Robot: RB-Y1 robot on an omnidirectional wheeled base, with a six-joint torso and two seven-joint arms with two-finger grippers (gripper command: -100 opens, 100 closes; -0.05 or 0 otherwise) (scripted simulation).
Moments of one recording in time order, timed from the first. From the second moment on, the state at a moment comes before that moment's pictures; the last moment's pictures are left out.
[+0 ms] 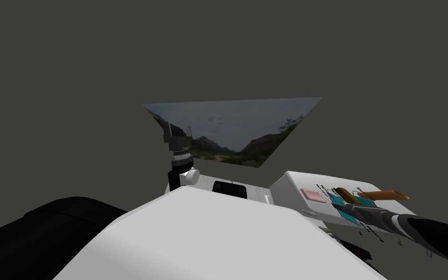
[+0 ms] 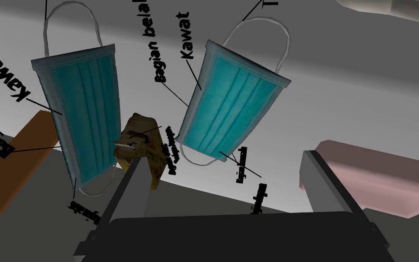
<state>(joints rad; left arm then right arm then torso) 0.50 -0.05 -0.06 -2.38 0.07 -0.56 0.12 0.79 -1.95 0.47 -1.61 -0.62 -0.08 0.64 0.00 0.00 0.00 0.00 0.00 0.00</state>
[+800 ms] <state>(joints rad) 0.50 -0.05 -0.06 -2.38 0.07 -0.56 0.12 0.84 -1.85 0.42 -1.57 -0.61 -0.07 0.68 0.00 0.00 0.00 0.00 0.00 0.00</state>
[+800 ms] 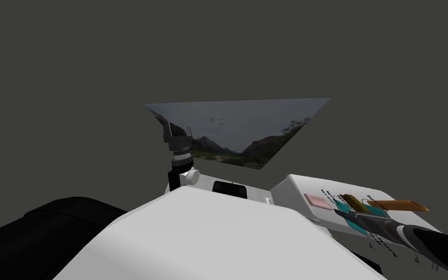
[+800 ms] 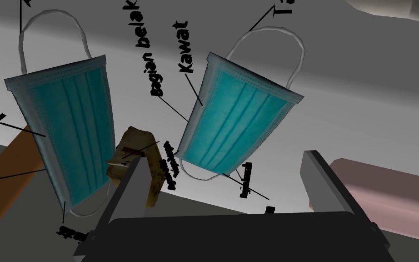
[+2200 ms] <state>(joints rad) 0.50 -0.05 -0.06 -2.38 0.07 -0.56 0.12 0.79 -1.93 0.47 -1.61 -0.64 -0.08 0.66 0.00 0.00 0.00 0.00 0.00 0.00</state>
